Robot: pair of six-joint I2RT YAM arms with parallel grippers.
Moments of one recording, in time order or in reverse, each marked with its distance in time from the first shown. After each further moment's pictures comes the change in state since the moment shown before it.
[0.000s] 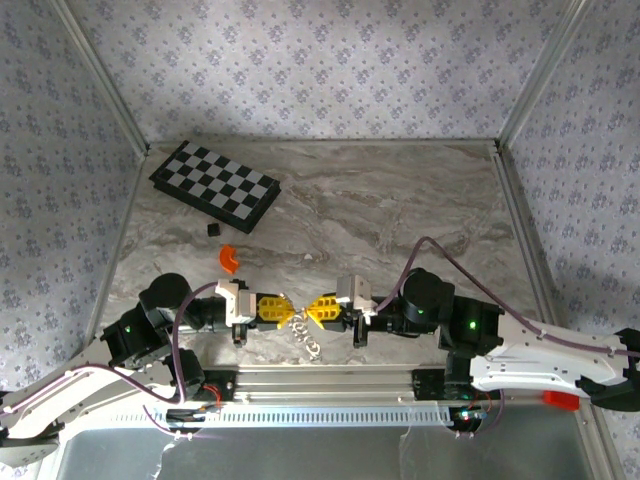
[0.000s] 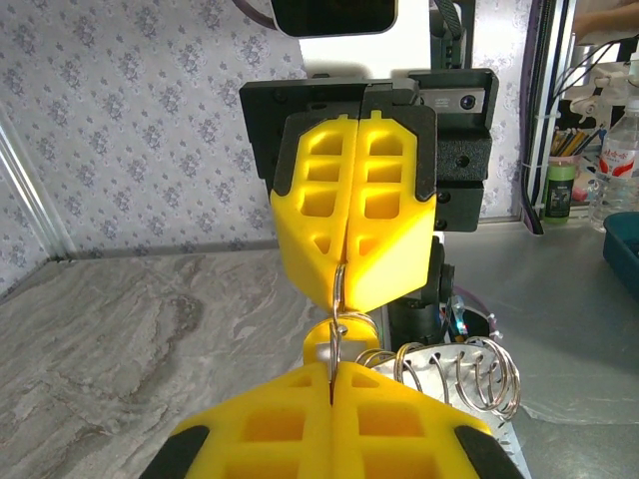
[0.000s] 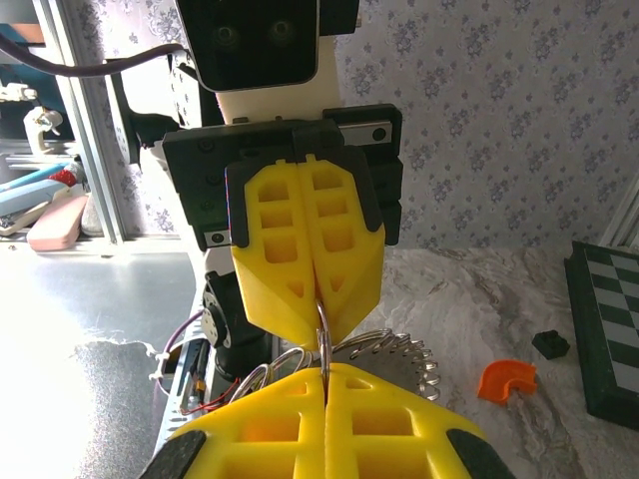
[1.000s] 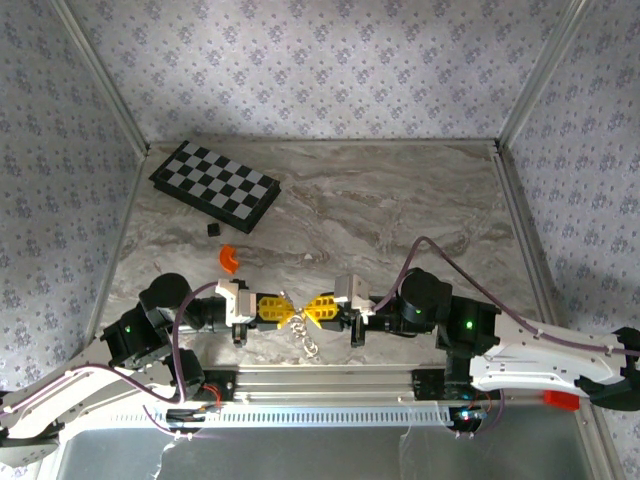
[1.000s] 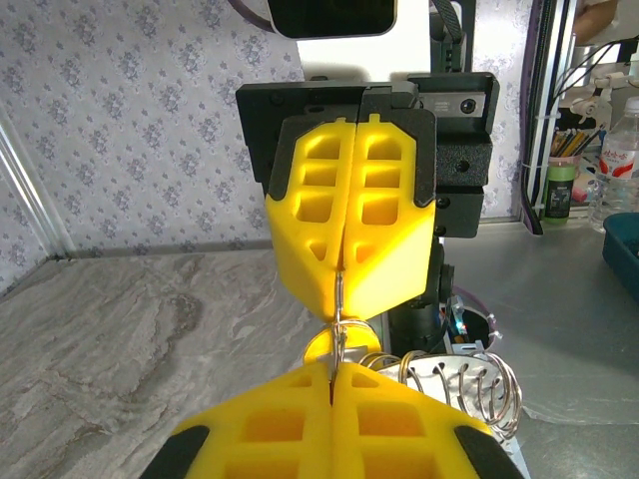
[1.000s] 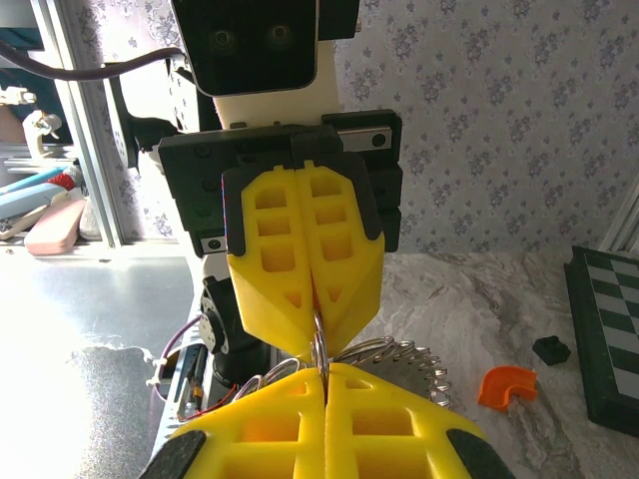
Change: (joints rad) left arm 0.000 0.000 0.000 0.000 0.000 -0.003; right arm 0.000 0.014 -0.005 0.028 0.000 0.000
